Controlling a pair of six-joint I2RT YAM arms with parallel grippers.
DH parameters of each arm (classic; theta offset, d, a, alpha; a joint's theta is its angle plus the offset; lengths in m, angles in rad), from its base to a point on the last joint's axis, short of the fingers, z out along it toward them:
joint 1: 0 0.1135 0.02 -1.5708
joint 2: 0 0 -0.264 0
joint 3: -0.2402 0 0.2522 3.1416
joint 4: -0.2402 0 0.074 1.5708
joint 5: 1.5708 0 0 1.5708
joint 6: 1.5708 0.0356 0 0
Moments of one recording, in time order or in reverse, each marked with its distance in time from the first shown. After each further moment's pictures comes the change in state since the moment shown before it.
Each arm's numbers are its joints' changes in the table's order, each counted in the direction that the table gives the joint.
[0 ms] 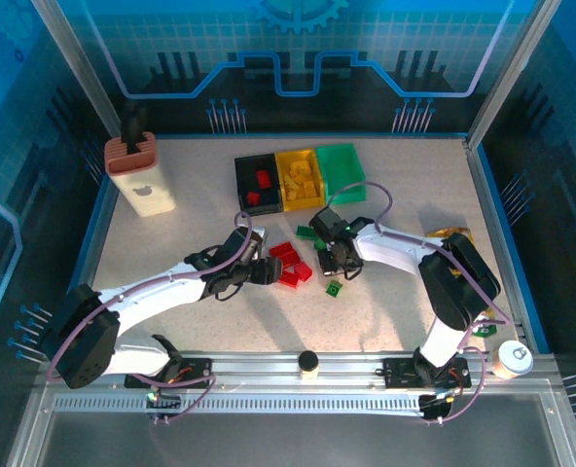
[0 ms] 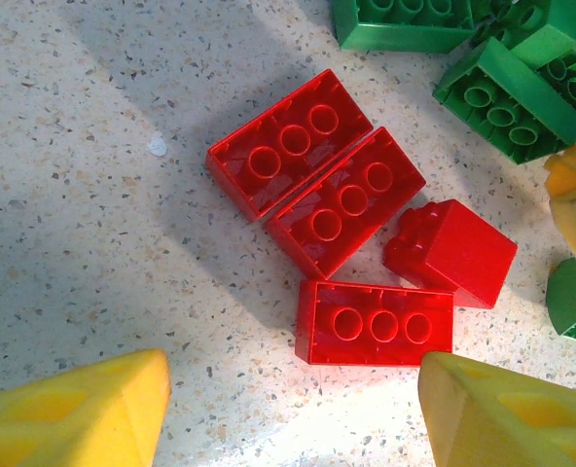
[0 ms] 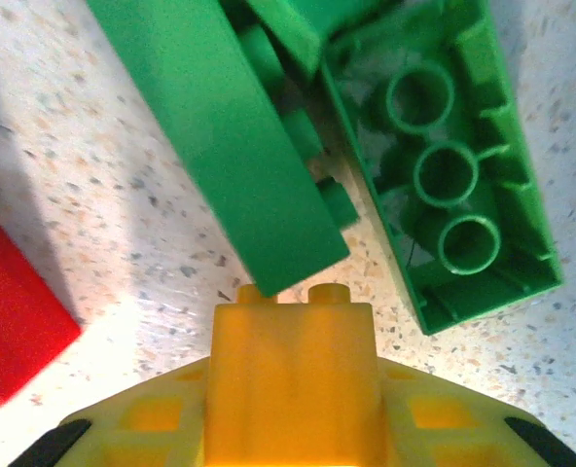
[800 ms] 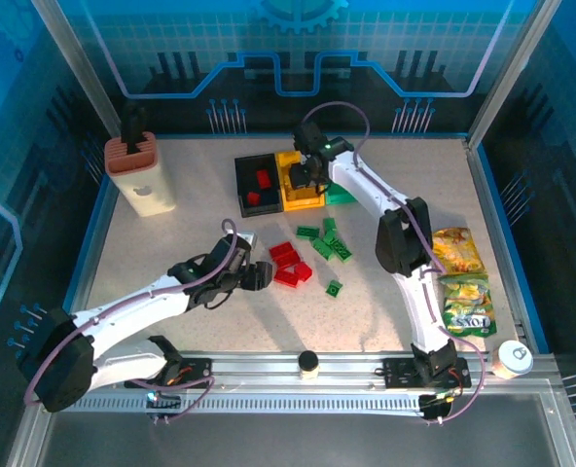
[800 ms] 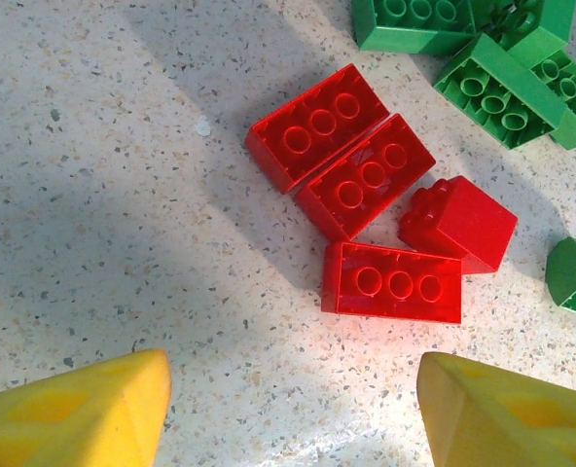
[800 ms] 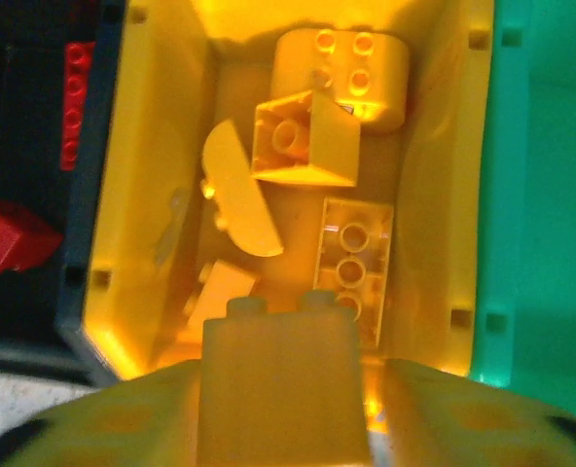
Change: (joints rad) left arm -0.008 -0.165 0.071 -0.058 -0.042 -0.008; right arm -0.162 0.626 -1.151 -0.242 -0.006 -0.204
